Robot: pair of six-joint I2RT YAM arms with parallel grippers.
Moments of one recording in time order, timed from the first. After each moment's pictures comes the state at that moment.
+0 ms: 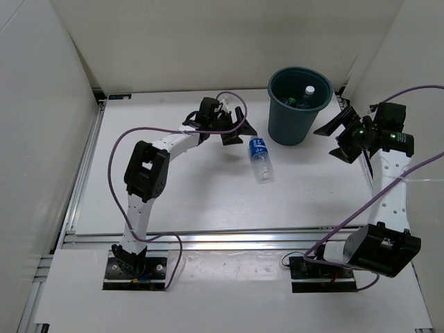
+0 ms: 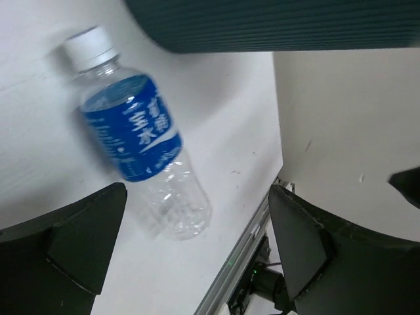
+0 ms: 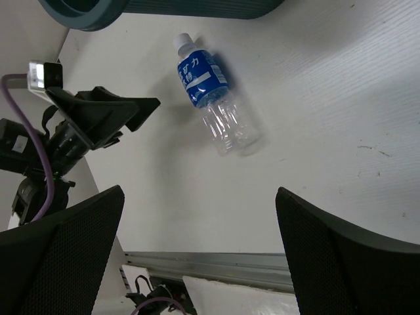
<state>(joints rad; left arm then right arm) -0.50 2.18 1.71 -0.03 0.60 -0.82 -0.27 1.29 1.38 -0.93 -0.52 0.57</state>
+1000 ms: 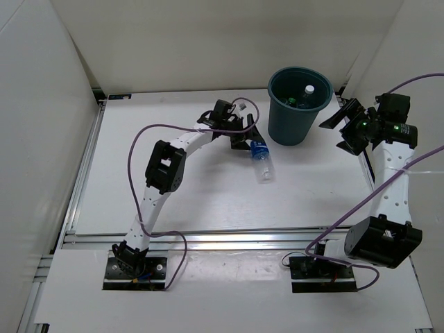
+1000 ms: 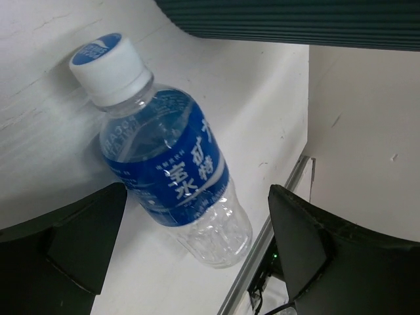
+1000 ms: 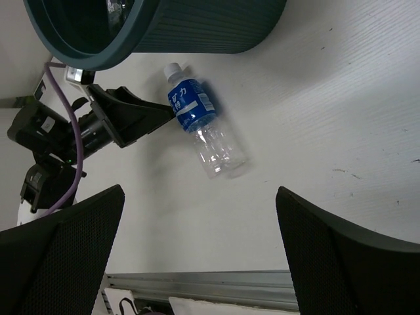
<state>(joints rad) -0.53 2.52 2.12 -0.28 0.72 -0.72 -0.27 1.36 1.49 -0.93 -0.43 0.53</state>
